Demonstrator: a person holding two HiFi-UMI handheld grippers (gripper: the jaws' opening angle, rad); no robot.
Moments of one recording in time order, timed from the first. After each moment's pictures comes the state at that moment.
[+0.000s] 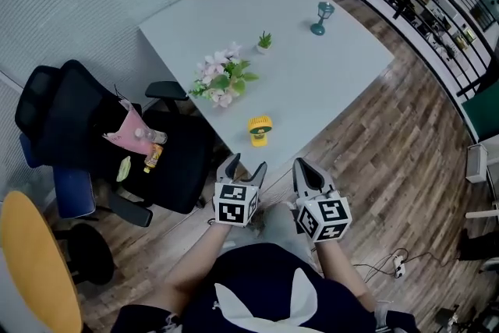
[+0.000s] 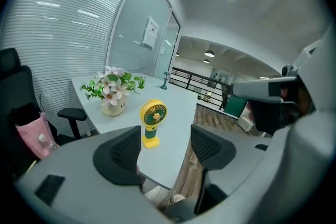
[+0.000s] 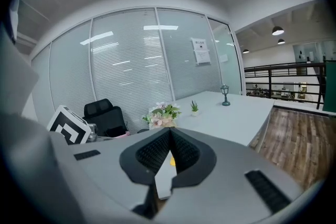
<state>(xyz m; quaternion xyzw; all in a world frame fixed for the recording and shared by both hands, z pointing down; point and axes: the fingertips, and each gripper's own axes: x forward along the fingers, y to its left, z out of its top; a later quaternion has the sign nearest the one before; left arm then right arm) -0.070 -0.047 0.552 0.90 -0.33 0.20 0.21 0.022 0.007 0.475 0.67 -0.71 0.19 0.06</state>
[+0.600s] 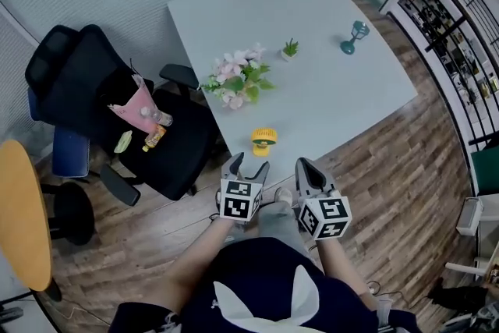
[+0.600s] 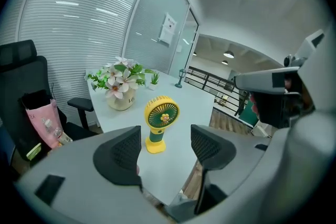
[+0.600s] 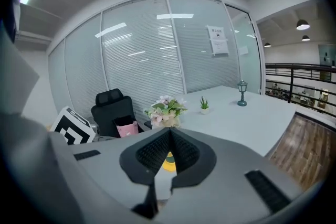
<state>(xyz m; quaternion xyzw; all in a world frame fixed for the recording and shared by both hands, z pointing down) -0.043 -0.080 0.581 0.85 -0.41 0.21 0.25 0.054 -0.050 0.489 0.59 -0.77 0.20 0.12</state>
